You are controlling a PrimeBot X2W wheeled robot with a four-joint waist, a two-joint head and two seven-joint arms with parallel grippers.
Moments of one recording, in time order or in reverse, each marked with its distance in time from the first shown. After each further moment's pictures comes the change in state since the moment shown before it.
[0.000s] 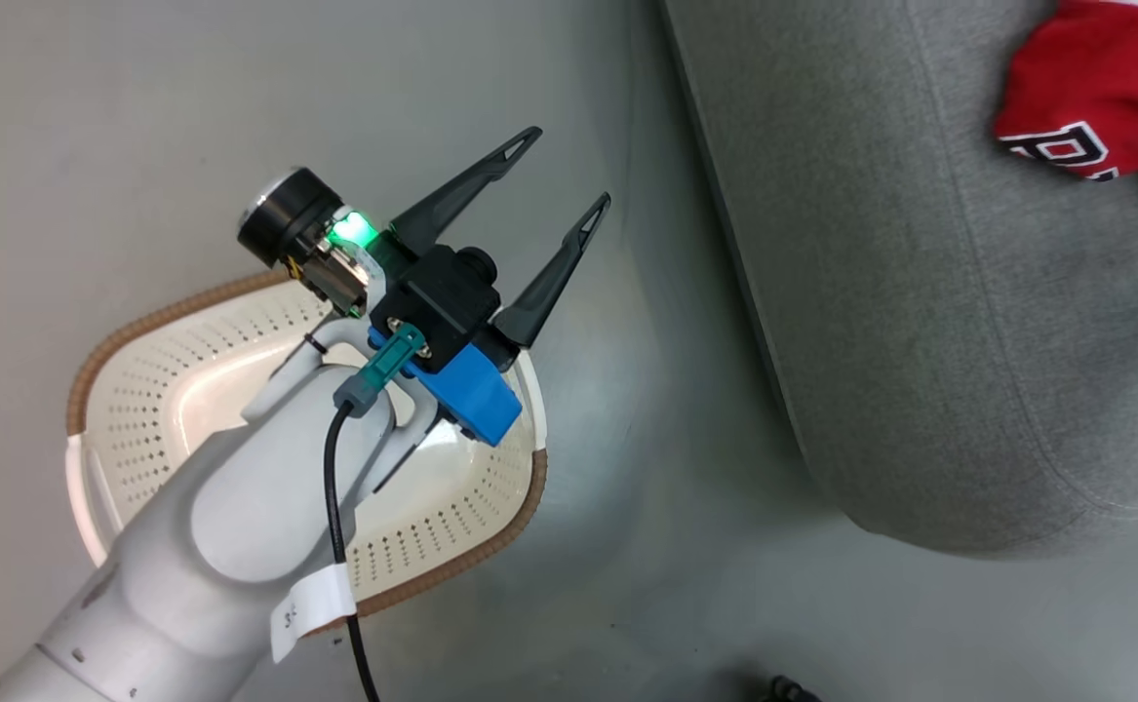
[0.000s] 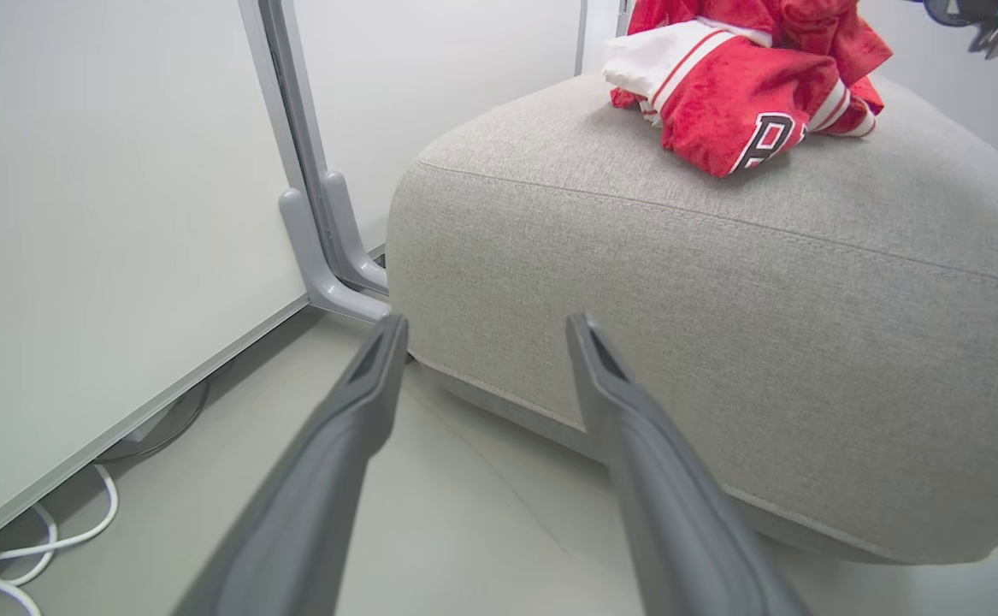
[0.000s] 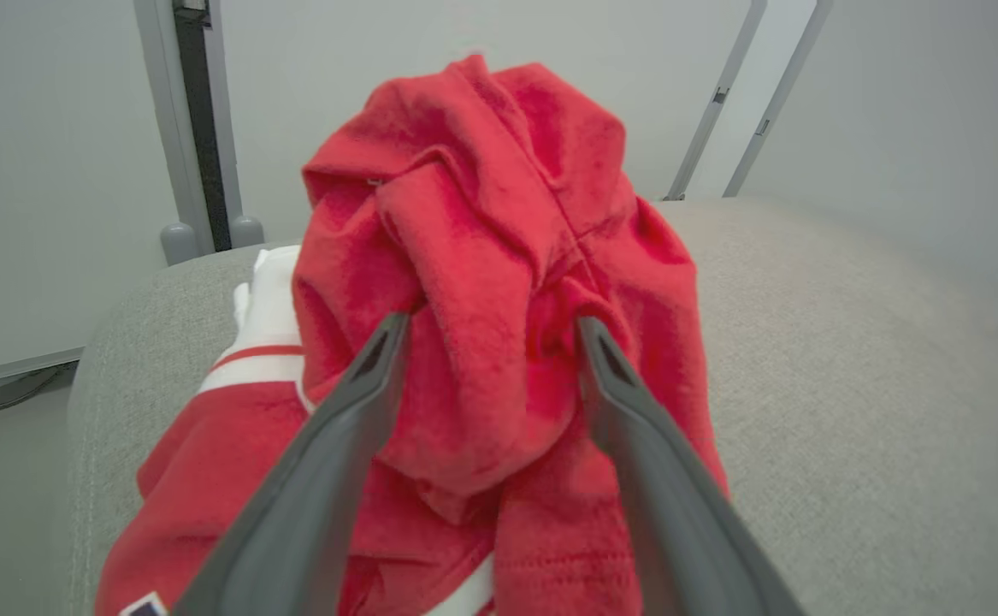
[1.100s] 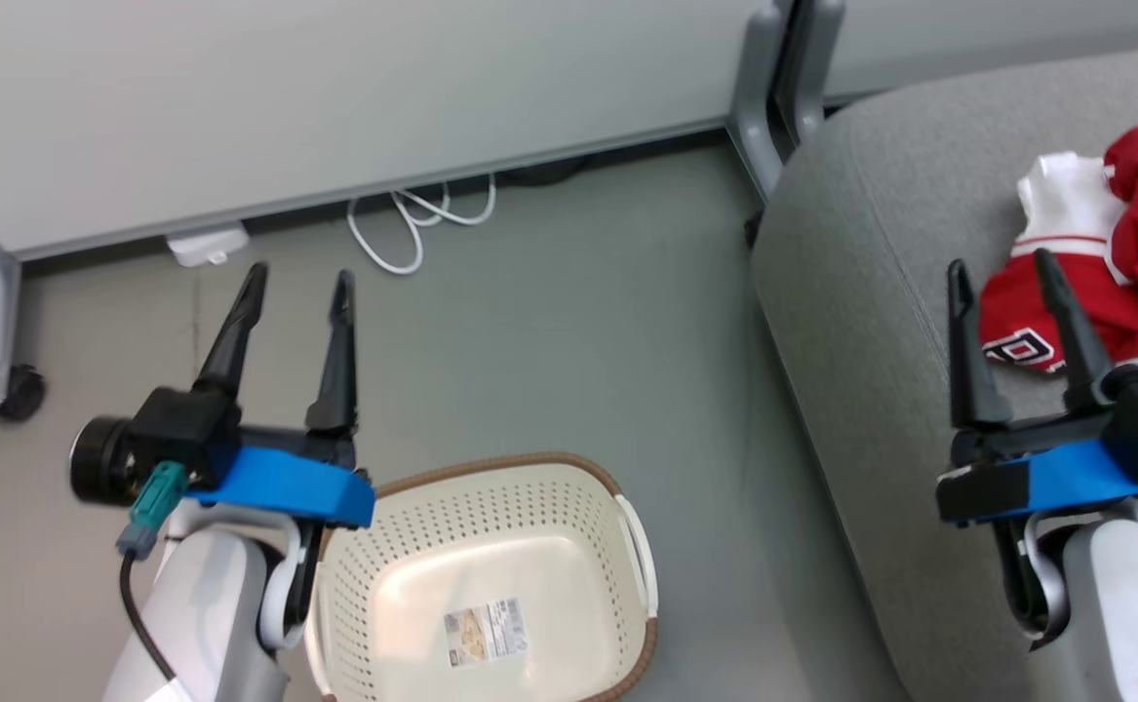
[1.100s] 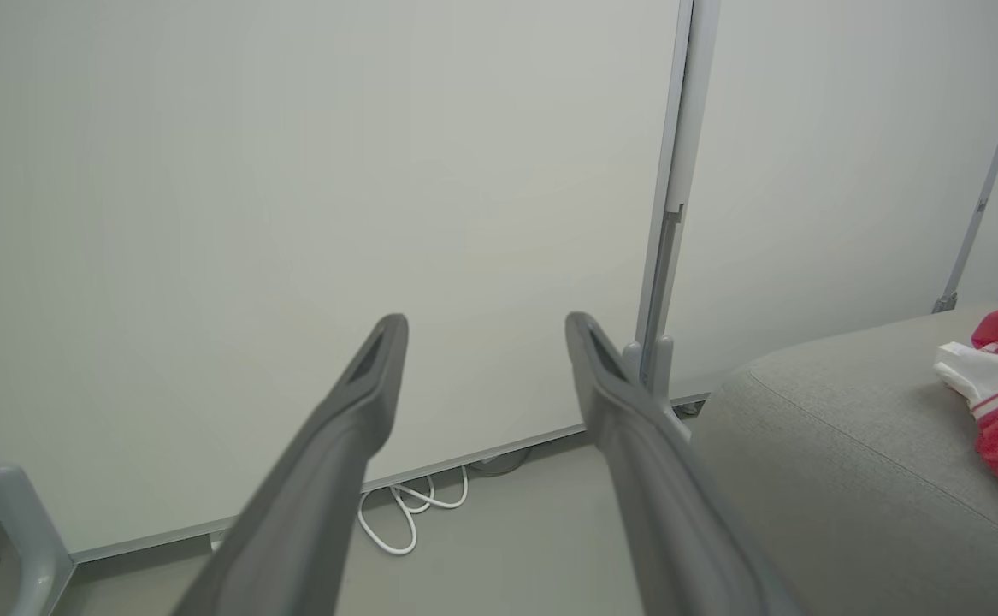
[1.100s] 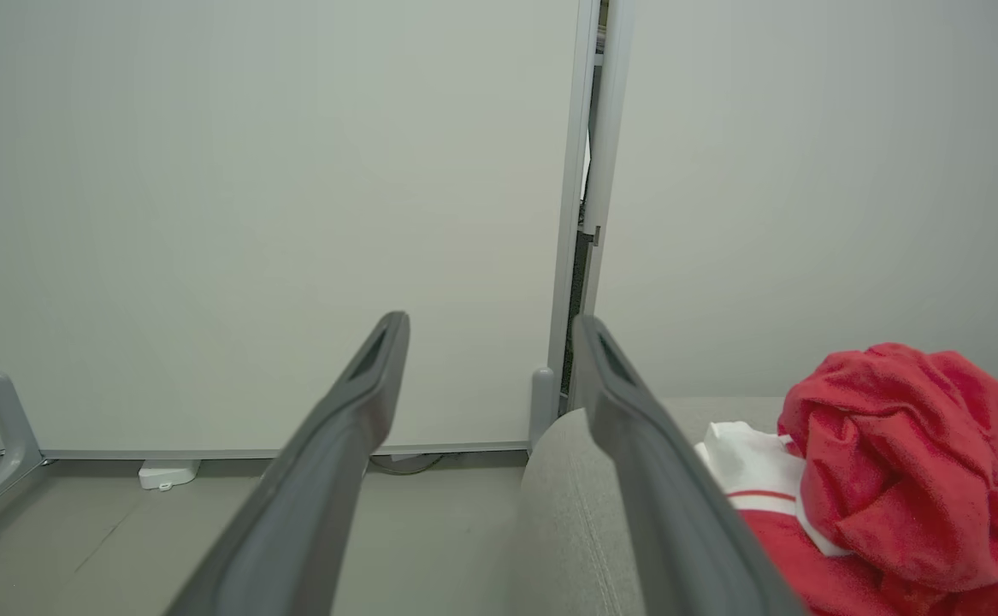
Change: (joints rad) left arm 0.442 -0.116 0.556 -0.100 -0.011 0.067 -0.020; right arm 0.435 0.095 0.410 -0.368 0.028 0.000 0.000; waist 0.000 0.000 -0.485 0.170
